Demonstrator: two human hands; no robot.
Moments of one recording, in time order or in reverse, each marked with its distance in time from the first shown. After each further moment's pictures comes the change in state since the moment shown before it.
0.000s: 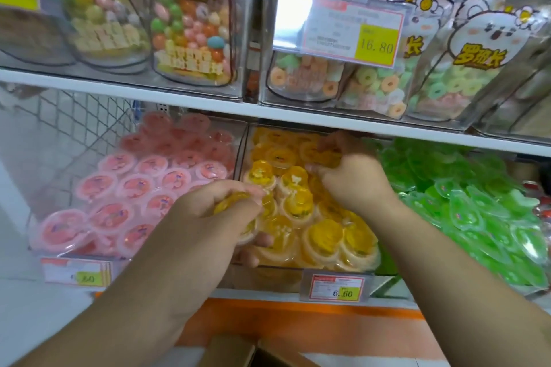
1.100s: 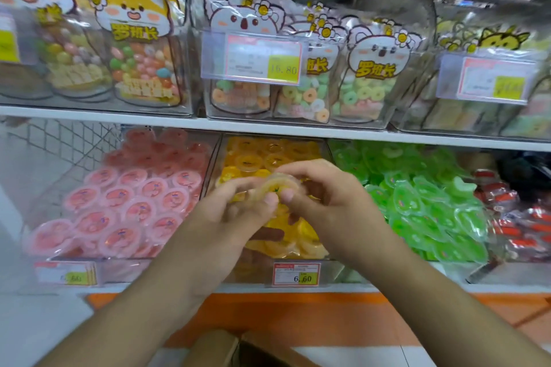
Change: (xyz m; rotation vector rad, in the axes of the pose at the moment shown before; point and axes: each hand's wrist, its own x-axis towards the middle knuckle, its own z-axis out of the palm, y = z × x) left_hand -0.020 0.011 0.056 0.043 -0.186 0.049; right_hand -0.094 -0.008 -0.067 0.631 -0.181 -0.209
